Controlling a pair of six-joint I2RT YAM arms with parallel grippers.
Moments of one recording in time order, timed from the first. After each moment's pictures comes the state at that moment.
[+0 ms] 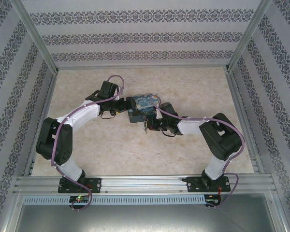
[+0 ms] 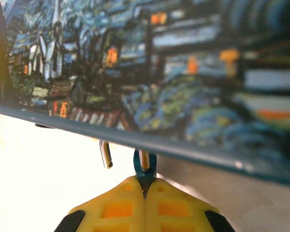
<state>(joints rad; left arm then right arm) -0.35 1.66 1.16 -0.43 0.35 -0.61 0.57 1.74 0.78 0.14 -0.38 0.66</state>
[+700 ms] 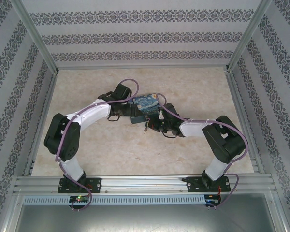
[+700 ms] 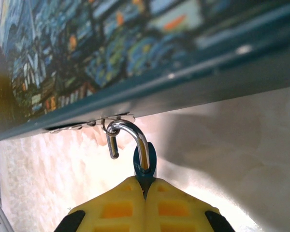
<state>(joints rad) -0.48 1.76 1.26 -0.60 -0.02 -0.44 0.57 1.70 0.74 0.18 -0.37 0.90</state>
